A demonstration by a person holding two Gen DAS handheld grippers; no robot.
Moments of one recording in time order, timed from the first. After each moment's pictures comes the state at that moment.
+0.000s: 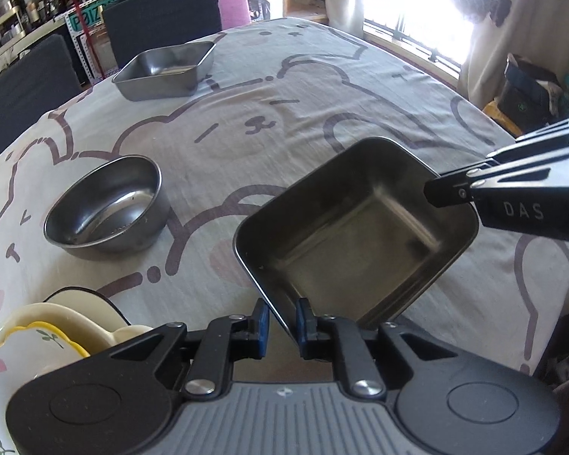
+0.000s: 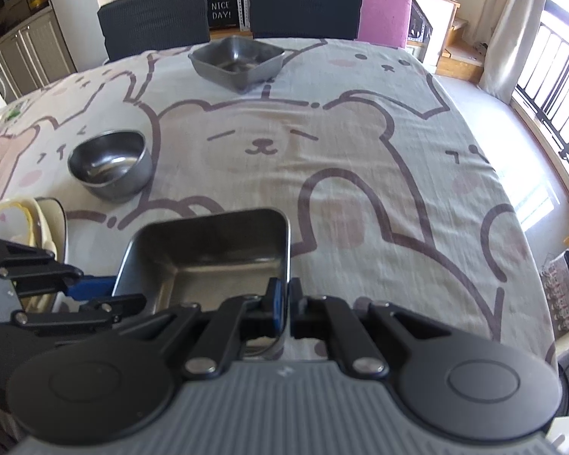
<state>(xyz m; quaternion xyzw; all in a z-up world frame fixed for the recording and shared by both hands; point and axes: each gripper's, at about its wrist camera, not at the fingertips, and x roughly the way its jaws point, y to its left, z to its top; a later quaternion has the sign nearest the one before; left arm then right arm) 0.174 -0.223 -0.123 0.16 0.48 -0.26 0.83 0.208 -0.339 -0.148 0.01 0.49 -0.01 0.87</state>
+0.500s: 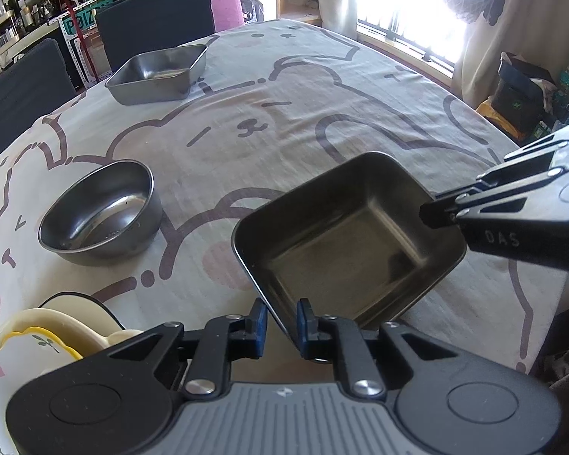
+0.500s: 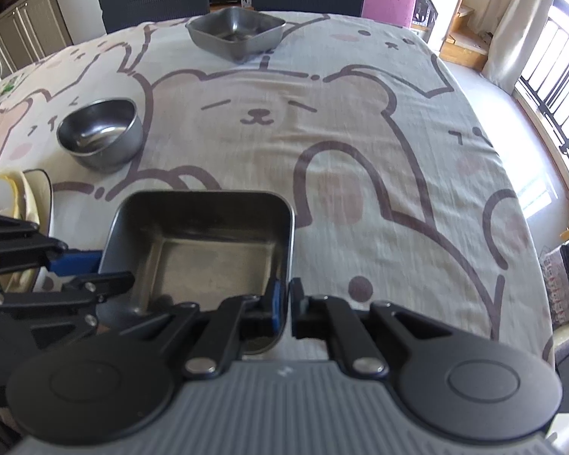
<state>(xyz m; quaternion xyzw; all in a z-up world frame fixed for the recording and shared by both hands) 0.173 -0.224 -0.122 0.16 0.47 -0.27 0.82 0.212 -0.339 -0.161 -0.01 0.52 -0.01 0.85</state>
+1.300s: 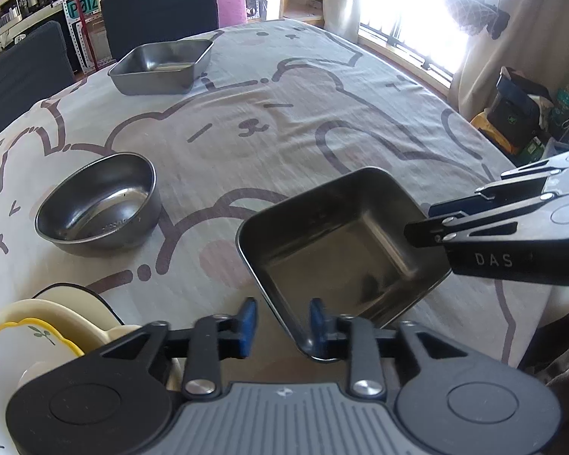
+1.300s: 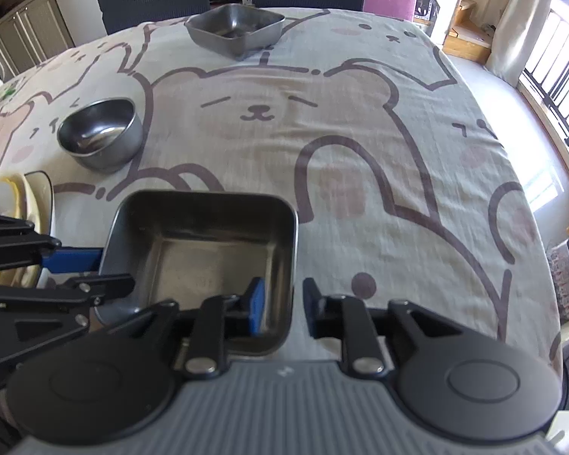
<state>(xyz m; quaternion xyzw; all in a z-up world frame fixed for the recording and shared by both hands) 0.179 -0.217 -0.114 0.12 0.49 -0.27 0.82 0.214 -0.346 -0.165 0.01 0.52 0.00 0.85</state>
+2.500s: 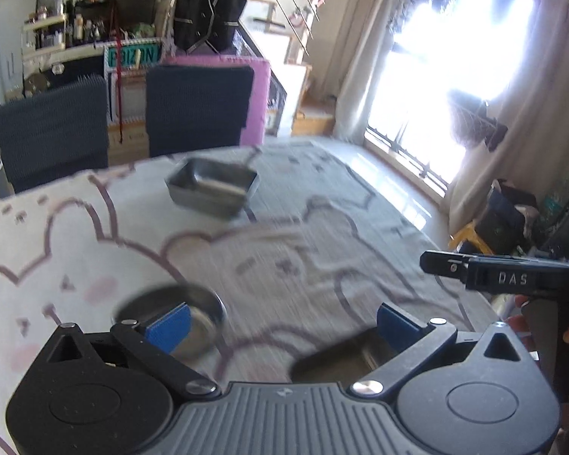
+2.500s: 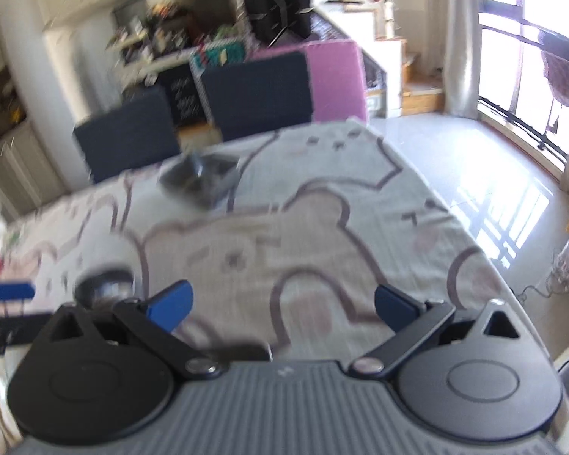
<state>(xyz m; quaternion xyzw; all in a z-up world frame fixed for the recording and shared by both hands) 0.217 -0.155 -0.012 0.01 0.38 -0.27 0.89 0.212 -0.387 -0.095 0.13 0.35 -0.06 0.92</state>
